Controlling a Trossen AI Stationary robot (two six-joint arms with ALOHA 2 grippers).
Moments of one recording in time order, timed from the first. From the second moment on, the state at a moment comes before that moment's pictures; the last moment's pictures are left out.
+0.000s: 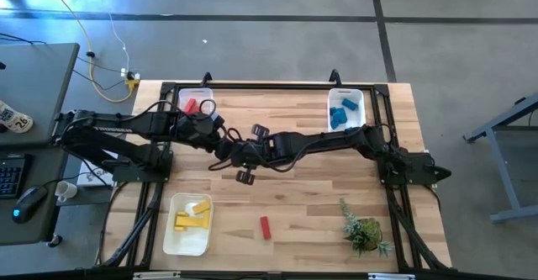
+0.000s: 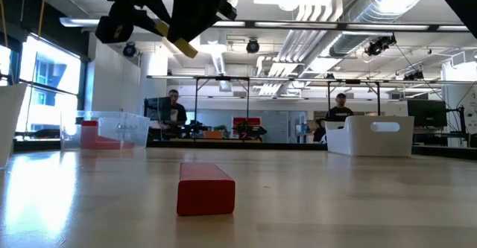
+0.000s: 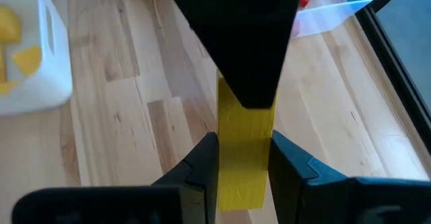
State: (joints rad) left arm 0.14 1.08 0.90 -0.57 -0.04 -0.97; right arm 0.13 2.24 2.23 -0.94 0.39 0.22
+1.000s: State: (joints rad) left arm 0.15 1.09 0.90 -0.57 -0.02 -0.93; right arm 0.12 2.24 2.23 -0.91 0.45 0.27
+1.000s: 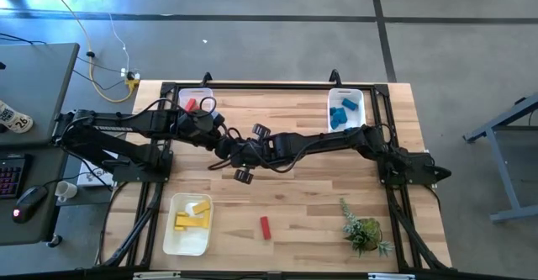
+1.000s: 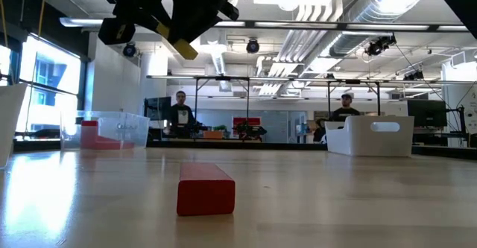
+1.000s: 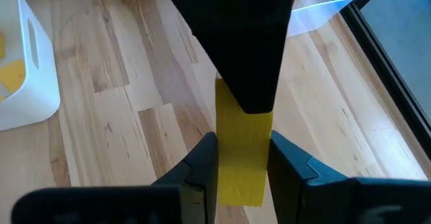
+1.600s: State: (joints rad) left arm 0.14 1.08 0.90 -0.58 0.00 -0.89; right arm 0.12 2.24 2.23 -0.91 0.41 0.26
